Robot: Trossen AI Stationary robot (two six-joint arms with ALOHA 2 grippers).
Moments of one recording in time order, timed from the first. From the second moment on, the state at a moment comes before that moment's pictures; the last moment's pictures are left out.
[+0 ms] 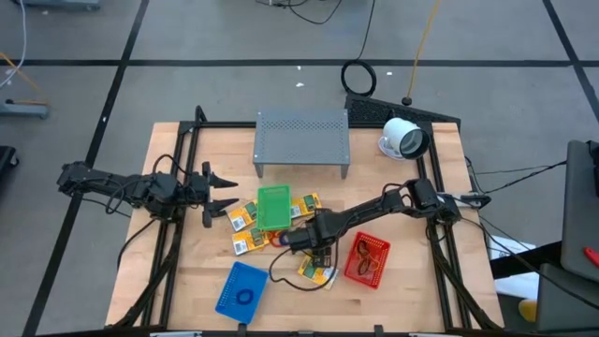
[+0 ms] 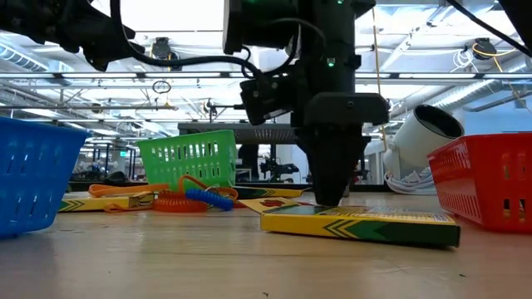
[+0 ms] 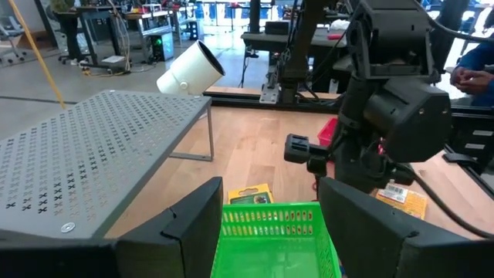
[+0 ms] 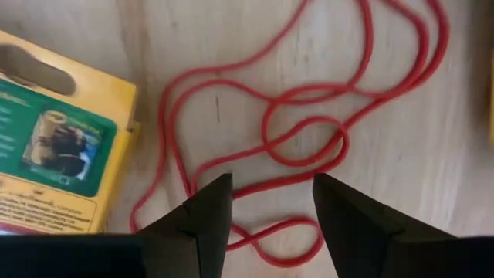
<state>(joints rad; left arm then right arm) -0.20 0.42 0.34 -0.08 -0.31 -0.07 0.24 2.18 1.67 -1.04 0.08 0.30</state>
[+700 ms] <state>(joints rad) -0.20 0.42 0.34 -0.09 -0.26 -0.10 0.22 2.18 1.66 -0.98 0.08 0.45</state>
